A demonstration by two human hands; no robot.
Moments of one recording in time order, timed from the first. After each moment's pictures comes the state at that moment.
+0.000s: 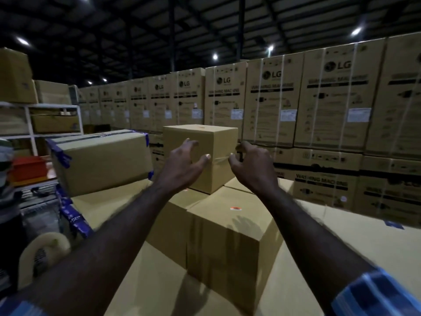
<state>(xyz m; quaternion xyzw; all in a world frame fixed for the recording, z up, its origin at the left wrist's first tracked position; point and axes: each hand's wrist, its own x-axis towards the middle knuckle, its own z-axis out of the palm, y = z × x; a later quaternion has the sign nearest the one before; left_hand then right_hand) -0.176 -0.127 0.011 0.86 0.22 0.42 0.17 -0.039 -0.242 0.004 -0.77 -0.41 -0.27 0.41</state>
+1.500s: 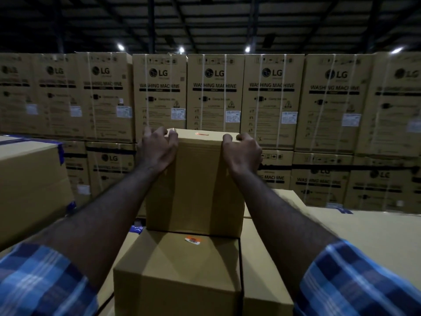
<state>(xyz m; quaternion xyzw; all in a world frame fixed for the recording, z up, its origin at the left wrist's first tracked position) 0.013 0.252 0.031 0.83 0.19 0.47 0.22 0.063 0.081 0.029 -0.77 -0.07 -0.33 0.54</state>
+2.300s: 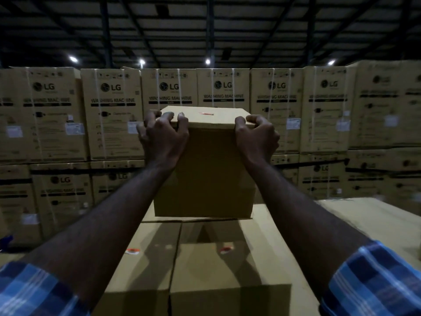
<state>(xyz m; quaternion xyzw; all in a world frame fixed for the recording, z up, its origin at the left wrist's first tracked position) 0.007 0.058 0.085 0.78 0.06 0.57 0.26 0.029 -0.115 0.082 -0.68 -0.05 -0.48 0.55</state>
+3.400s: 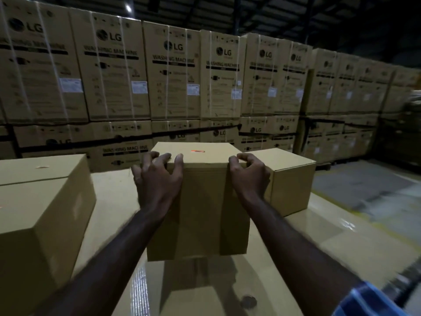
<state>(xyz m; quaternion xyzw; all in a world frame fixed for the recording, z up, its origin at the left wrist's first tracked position) -0.069 -0.478 -0.083 0.84 -0.02 0.39 0.37 -0.084 -0.657 -0.079 -0.76 0.11 -0.43 0.48</state>
